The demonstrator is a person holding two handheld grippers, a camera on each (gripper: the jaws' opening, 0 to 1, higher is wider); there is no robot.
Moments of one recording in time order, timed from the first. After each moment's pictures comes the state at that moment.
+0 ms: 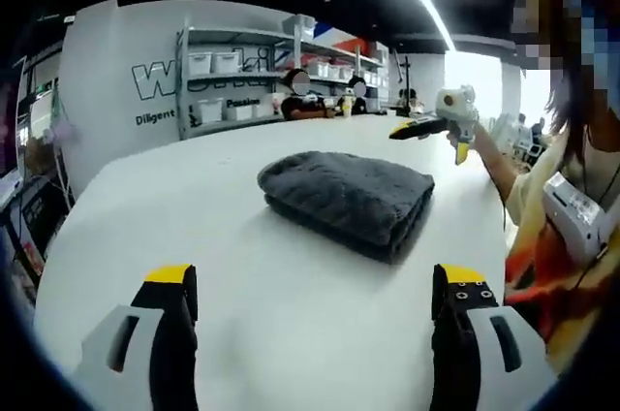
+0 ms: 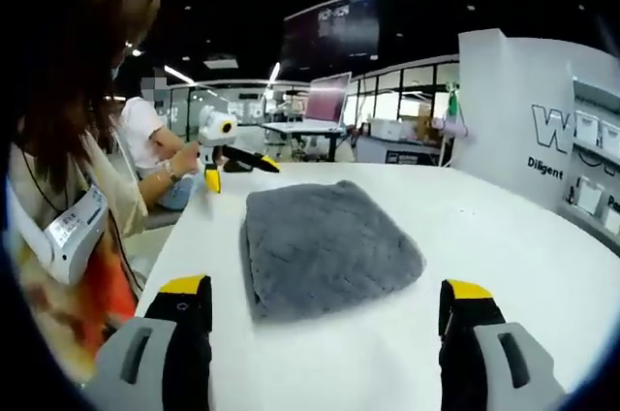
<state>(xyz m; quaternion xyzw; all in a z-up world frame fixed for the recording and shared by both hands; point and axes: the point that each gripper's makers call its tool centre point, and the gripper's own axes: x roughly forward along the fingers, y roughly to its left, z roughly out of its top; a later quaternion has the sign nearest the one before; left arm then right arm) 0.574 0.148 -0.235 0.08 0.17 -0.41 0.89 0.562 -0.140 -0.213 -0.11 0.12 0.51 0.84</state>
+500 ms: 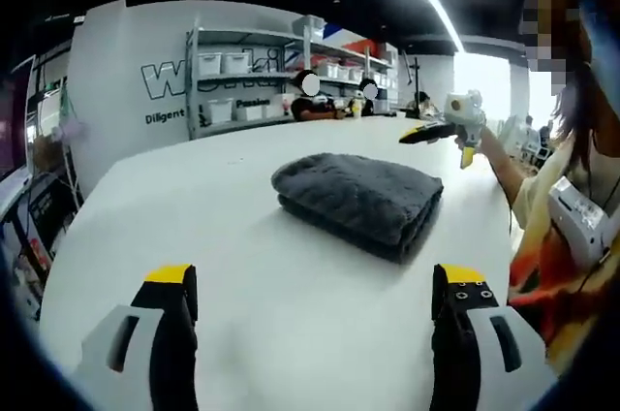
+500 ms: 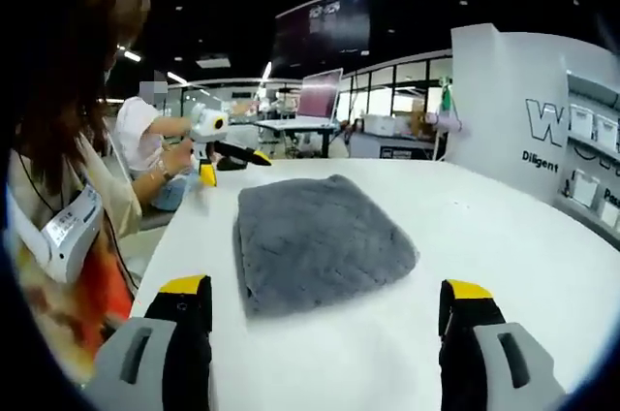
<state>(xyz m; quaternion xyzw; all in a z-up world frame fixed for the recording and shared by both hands) 0.578 0.158 -0.230 0.08 0.16 -0.40 0.90 0.566 -0.145 -0.218 -0.11 0.13 0.50 0.85</state>
